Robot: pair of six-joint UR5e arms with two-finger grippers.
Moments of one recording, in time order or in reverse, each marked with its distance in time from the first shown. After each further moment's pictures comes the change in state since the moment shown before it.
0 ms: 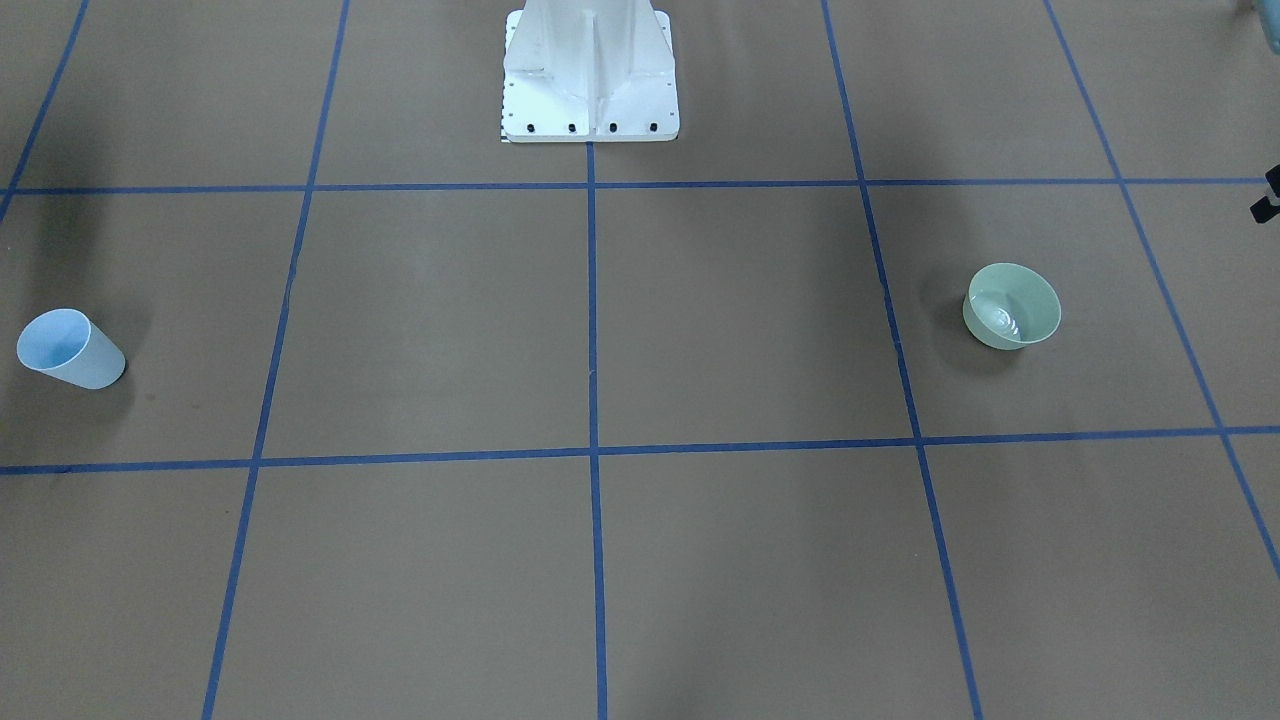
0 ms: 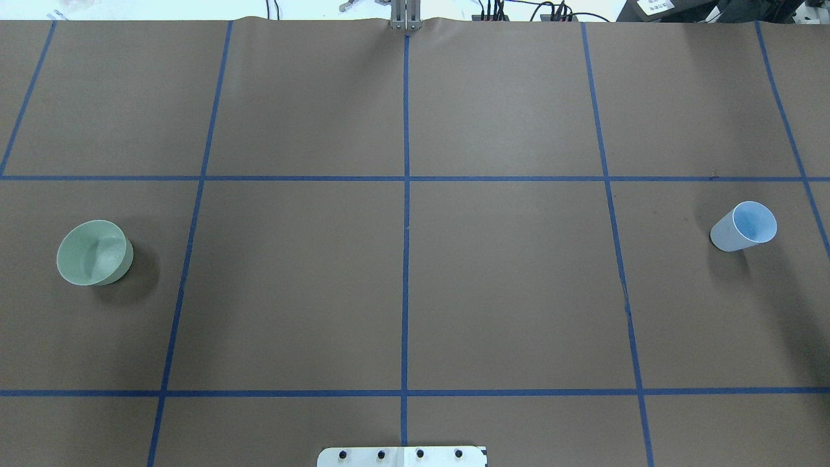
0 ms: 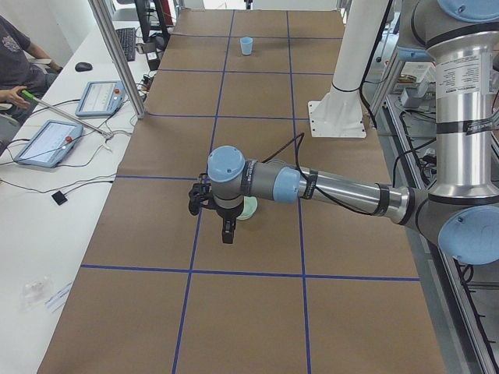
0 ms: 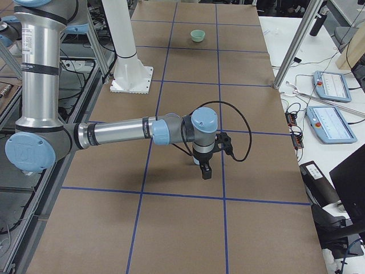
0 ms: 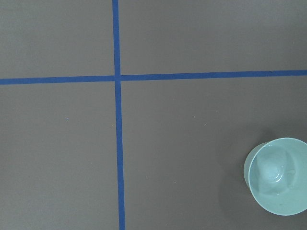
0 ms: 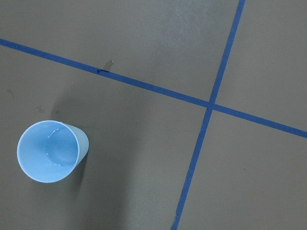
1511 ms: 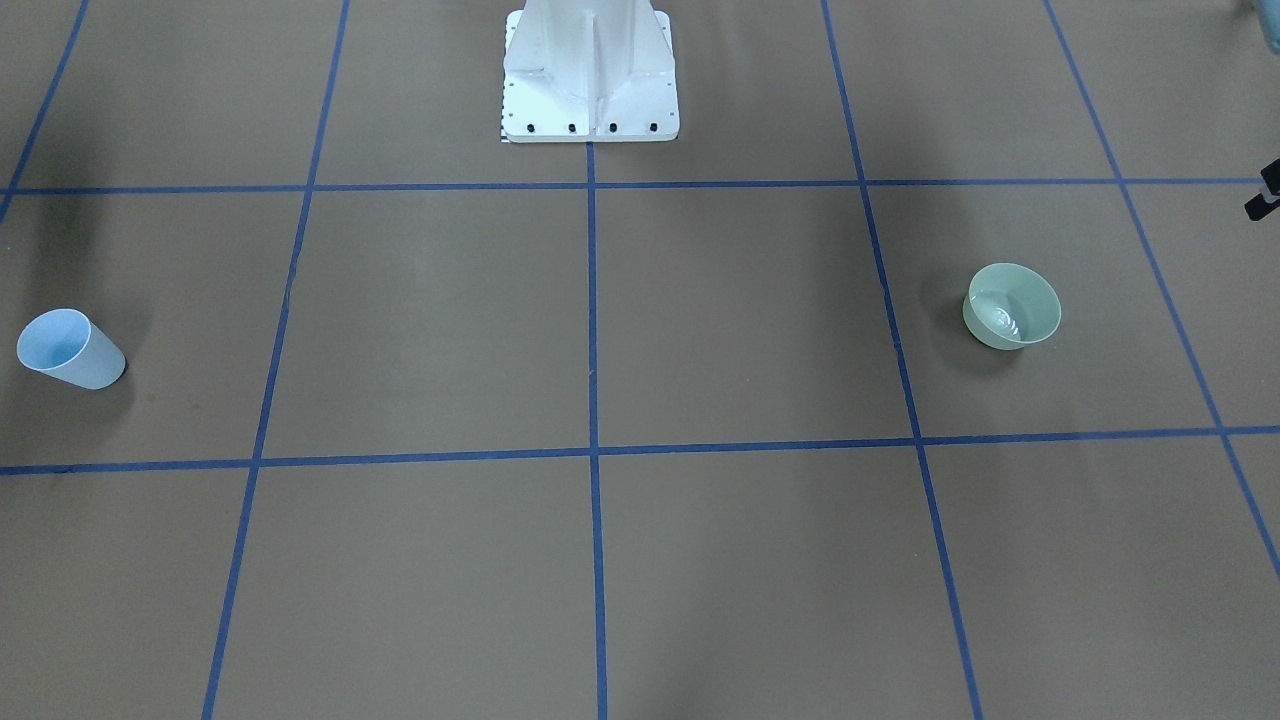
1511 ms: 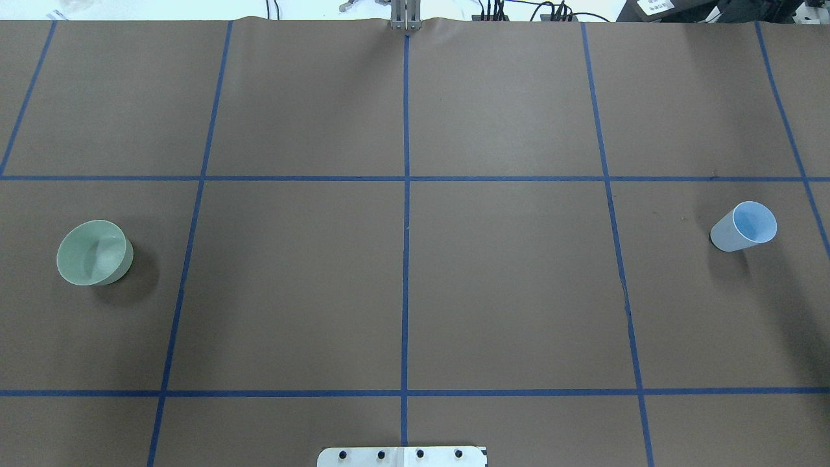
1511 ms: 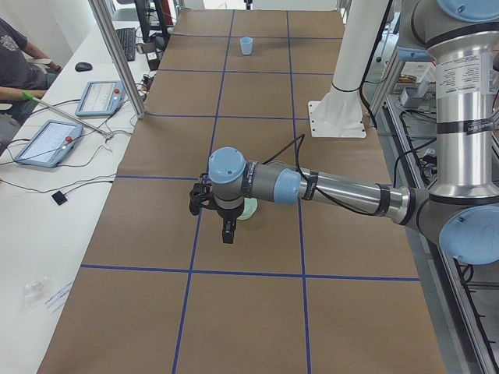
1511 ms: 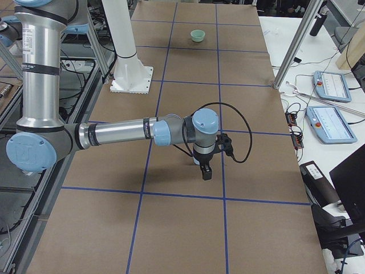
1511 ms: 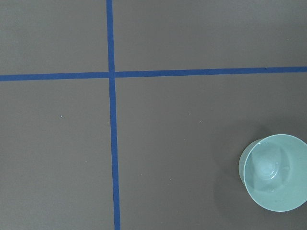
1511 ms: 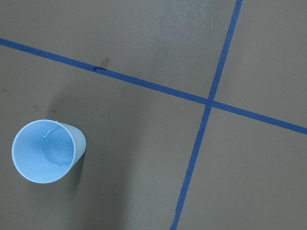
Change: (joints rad) left arm 0.019 0.000 0.016 -0.048 -0.011 0.004; right arm -0.004 0.006 -0.004 0.001 0.000 0.006
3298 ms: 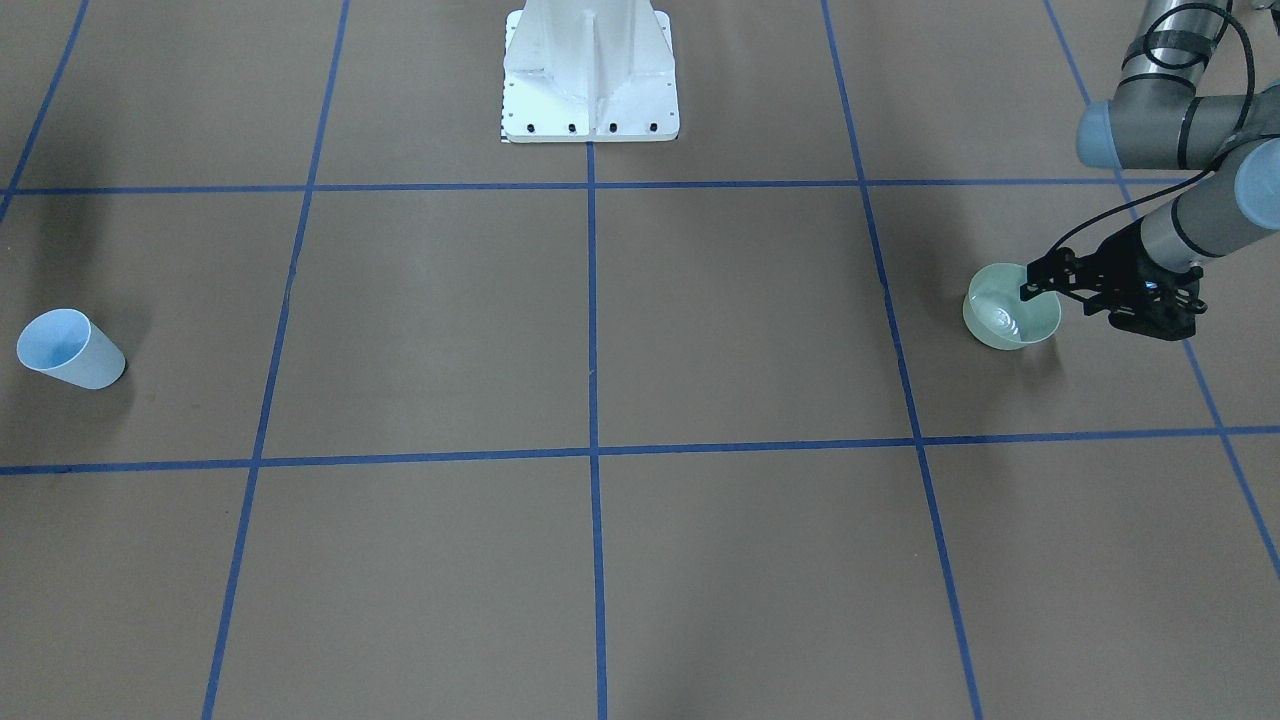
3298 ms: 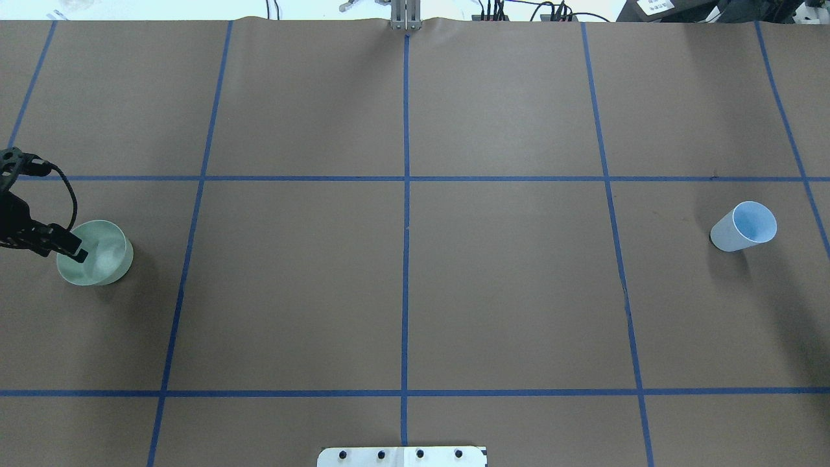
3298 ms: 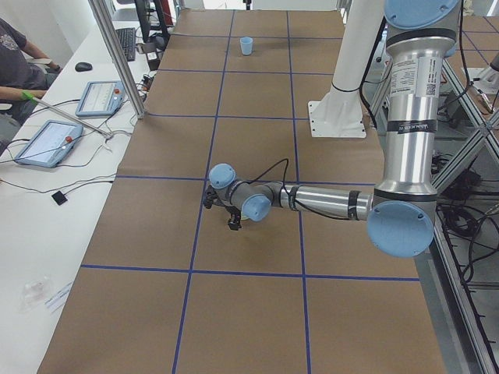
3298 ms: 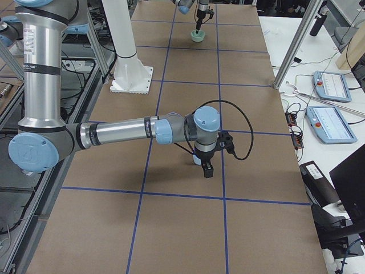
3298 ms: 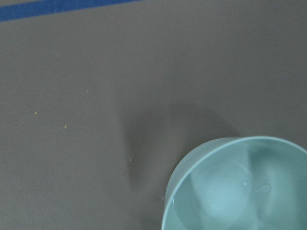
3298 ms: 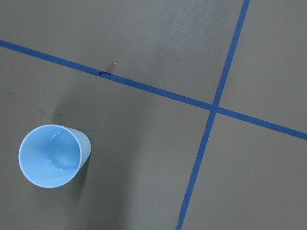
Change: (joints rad) left arm 0.449 -0.125 0.315 -0.457 0.013 -0.373; right arm -0.009 0.009 0.003 0.001 0.000 0.004
